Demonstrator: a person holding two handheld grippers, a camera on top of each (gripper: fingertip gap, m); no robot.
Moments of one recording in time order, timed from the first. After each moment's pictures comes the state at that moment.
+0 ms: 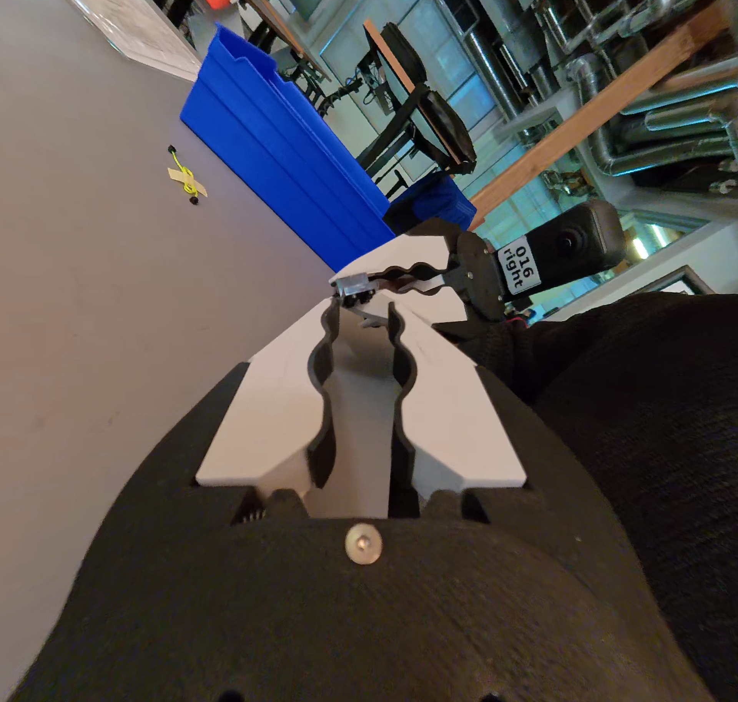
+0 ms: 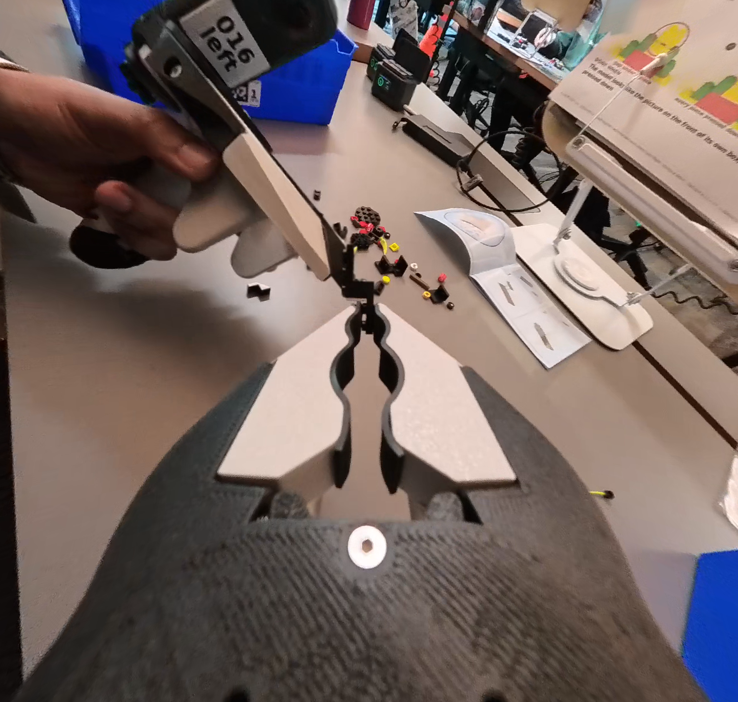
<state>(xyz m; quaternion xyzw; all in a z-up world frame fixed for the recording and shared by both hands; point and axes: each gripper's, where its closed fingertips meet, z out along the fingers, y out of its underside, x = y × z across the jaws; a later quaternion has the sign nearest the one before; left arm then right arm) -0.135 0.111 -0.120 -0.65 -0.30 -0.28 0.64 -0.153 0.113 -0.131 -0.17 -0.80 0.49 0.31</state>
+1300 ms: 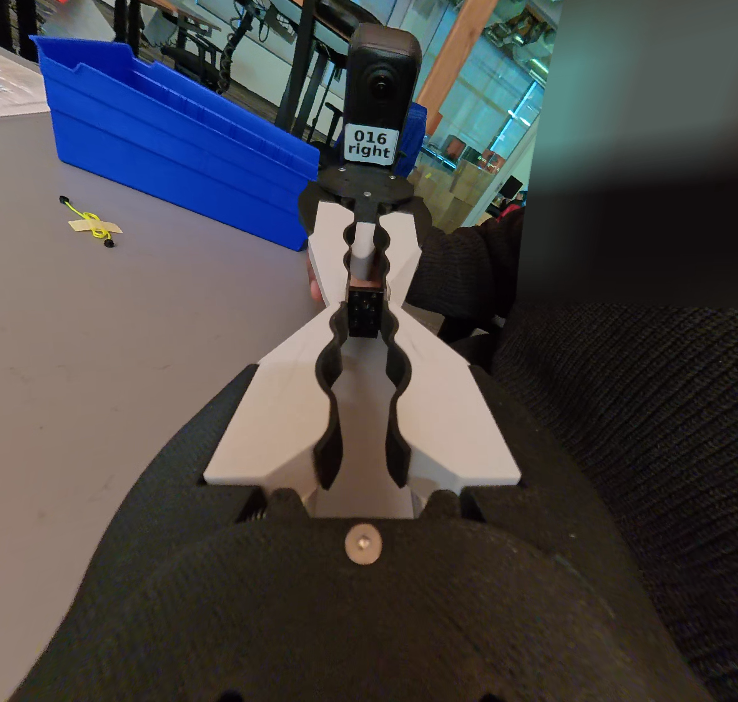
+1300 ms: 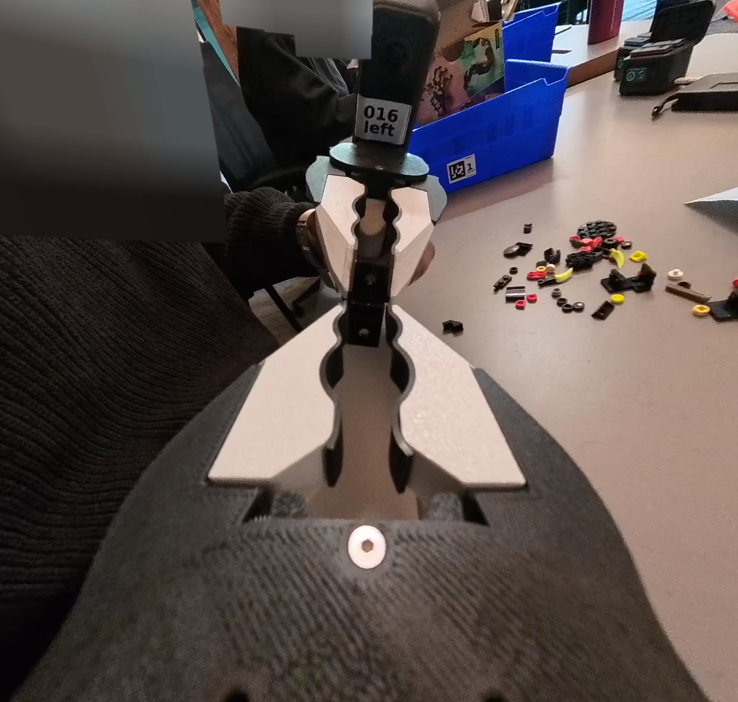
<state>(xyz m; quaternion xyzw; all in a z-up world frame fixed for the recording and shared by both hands) -0.093 0.103 -0.106 -0.71 -0.10 -0.24 0.65 -0.095 0.090 -0.115 -0.16 -0.75 0.64 -0.08</state>
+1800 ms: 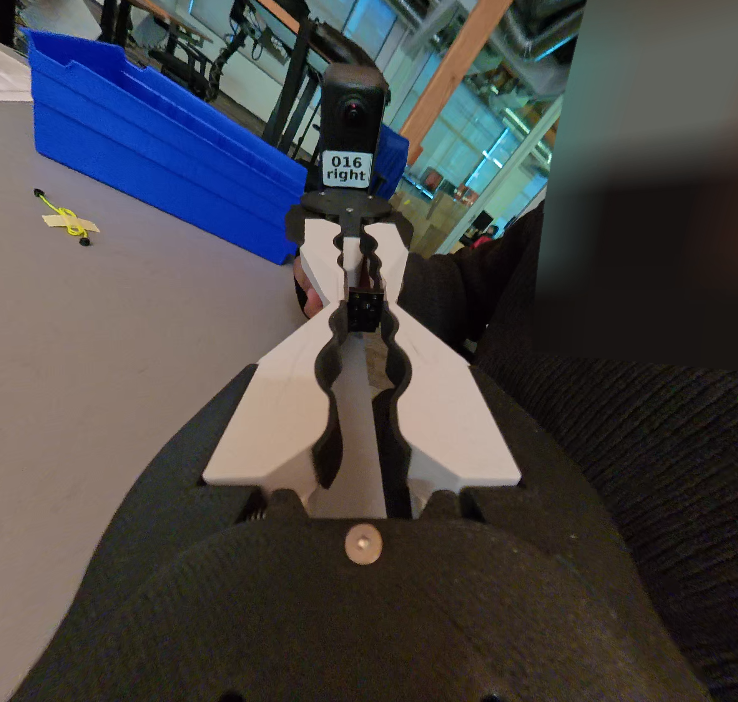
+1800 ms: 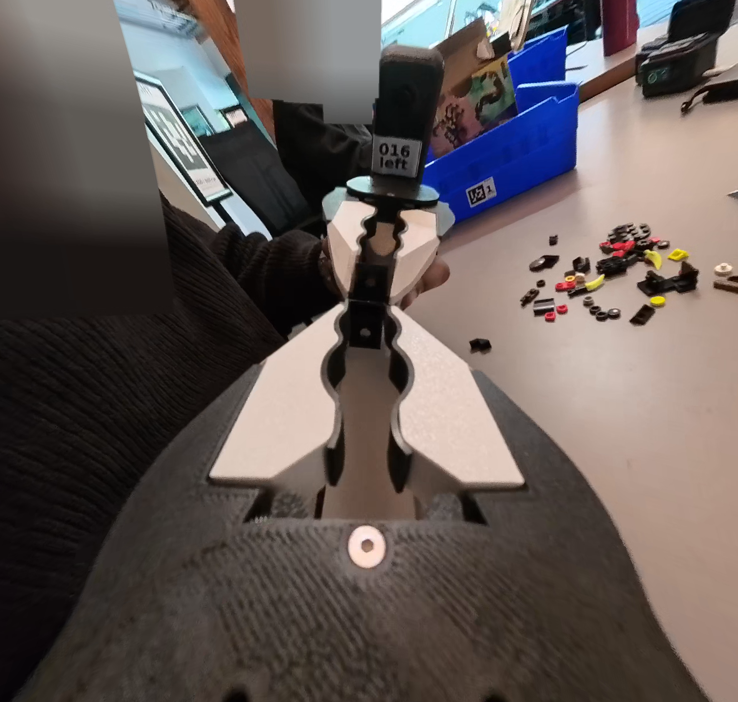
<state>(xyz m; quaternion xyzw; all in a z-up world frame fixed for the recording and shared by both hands) -0.095 0.102 -0.092 -0.68 -0.13 -0.29 0.66 -0.096 0.092 -0.099 -0.19 -0.69 0.68 -0.14</state>
